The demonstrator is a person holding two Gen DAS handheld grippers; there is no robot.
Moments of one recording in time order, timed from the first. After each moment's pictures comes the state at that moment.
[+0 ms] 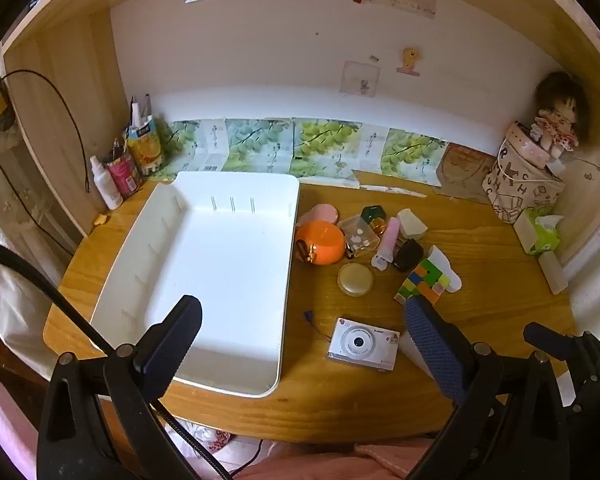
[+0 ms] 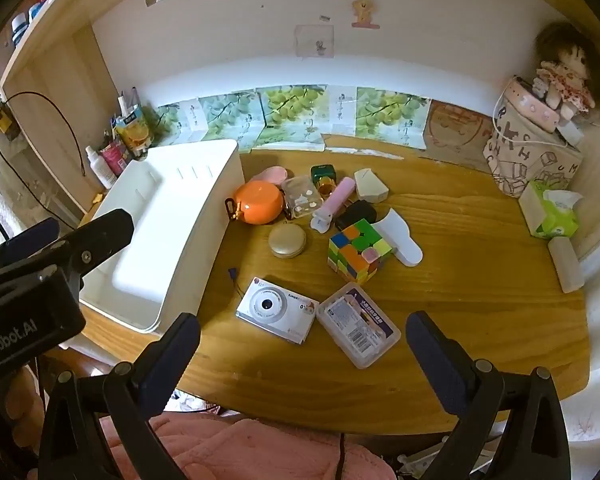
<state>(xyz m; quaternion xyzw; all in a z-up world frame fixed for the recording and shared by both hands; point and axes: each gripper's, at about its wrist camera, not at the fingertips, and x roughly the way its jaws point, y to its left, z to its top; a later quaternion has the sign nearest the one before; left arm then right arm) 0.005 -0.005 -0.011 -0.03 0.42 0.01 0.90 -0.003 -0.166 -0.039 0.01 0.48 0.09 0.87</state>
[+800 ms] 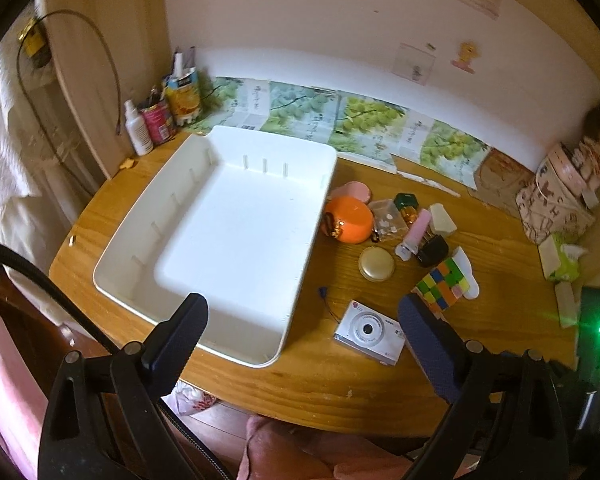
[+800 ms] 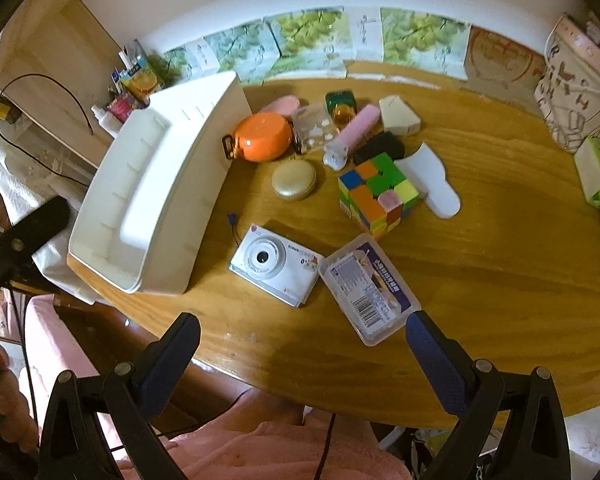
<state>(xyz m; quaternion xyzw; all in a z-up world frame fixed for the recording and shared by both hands) 0.005 0.013 -0.022 -0.10 0.46 0.09 0.87 0.038 -0.192 -0.093 0.03 0.59 0.16 0.79</state>
